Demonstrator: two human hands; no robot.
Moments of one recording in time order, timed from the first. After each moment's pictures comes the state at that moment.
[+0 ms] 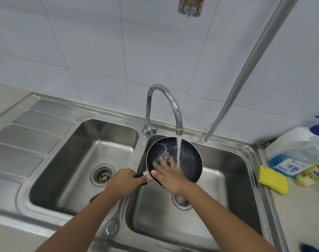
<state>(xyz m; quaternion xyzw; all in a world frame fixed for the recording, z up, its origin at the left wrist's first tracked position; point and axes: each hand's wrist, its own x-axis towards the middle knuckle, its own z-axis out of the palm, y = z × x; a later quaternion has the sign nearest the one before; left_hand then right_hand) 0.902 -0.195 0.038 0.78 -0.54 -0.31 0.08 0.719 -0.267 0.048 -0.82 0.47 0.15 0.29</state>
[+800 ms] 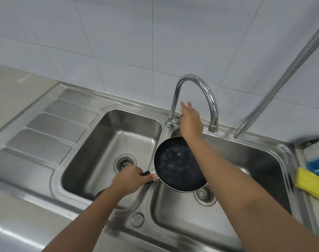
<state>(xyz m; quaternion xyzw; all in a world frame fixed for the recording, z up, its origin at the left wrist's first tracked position) 0.960 -0.173 0.017 0.79 -0.52 -0.33 0.04 0.808 -0.382 0.063 -0.78 0.57 -0.19 0.14</state>
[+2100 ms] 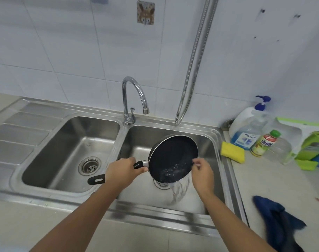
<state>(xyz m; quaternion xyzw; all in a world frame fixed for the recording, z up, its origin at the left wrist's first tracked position) 0.799 -0.132 0.083 0.77 -0.63 -0.11 0.05 0.540 -0.179 0.049 -0.55 0.71 -0.35 0.27</state>
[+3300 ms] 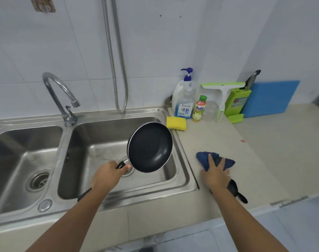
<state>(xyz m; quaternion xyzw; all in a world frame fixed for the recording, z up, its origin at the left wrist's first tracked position) 0.685 -0.116 0.041 0.76 -0.59 -0.26 0.12 0.325 -0.077 0.021 -0.43 0.88 -0.04 0.18</state>
